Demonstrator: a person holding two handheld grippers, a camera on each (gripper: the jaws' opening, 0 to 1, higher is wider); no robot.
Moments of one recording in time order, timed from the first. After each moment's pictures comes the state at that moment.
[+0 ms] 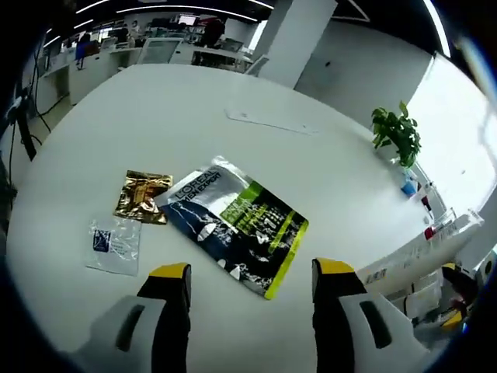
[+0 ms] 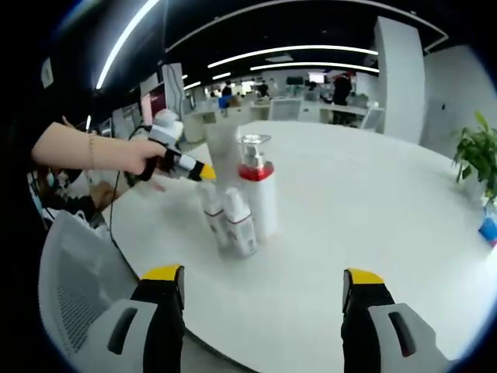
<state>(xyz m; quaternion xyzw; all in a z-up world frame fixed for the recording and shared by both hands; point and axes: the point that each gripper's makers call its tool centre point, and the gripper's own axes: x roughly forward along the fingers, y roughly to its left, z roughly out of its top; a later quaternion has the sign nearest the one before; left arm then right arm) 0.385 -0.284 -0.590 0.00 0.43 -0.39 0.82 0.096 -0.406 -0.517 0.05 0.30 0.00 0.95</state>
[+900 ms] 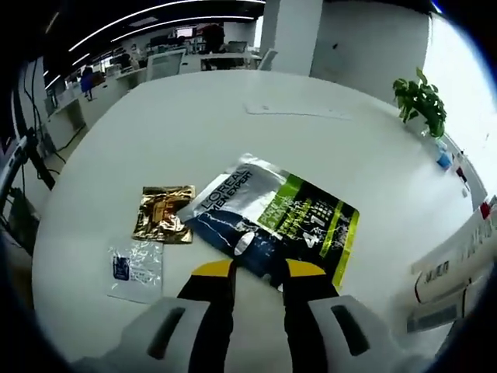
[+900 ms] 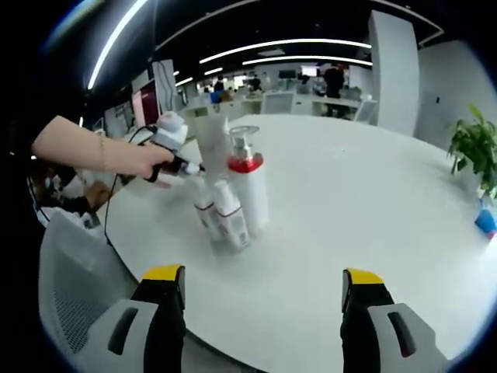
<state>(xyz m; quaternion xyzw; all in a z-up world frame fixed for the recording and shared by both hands) 0.407 -0.273 -0.611 0.11 0.39 -0.33 0.85 0.093 -0.412 -0.524 0.06 0.32 -0.01 0.95</state>
